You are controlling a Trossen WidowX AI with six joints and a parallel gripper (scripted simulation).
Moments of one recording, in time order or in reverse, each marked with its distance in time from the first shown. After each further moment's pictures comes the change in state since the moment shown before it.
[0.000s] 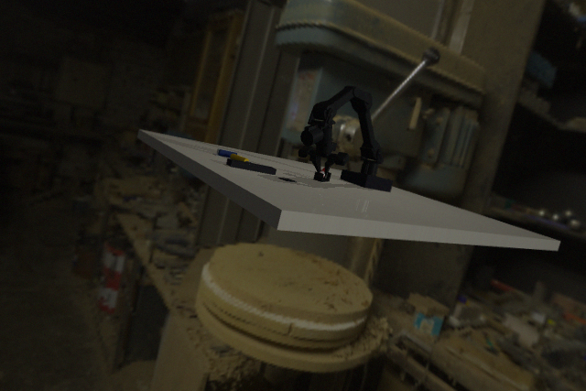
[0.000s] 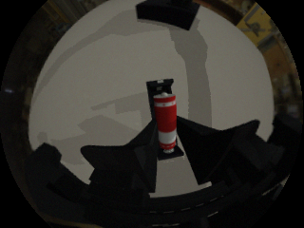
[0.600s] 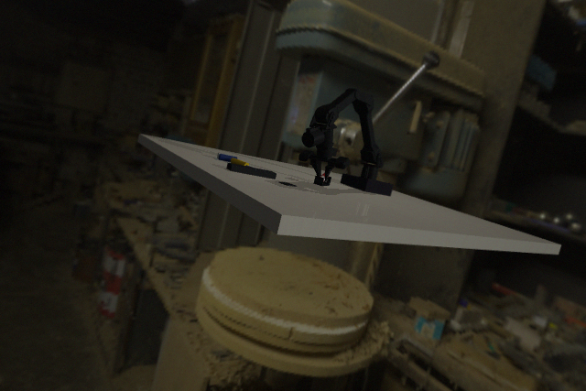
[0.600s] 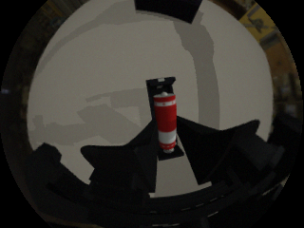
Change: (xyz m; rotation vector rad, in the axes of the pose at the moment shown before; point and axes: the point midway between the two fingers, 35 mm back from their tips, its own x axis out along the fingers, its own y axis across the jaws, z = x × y) arm 0.003 0.001 0.002 -0.003 0.082 -0.005
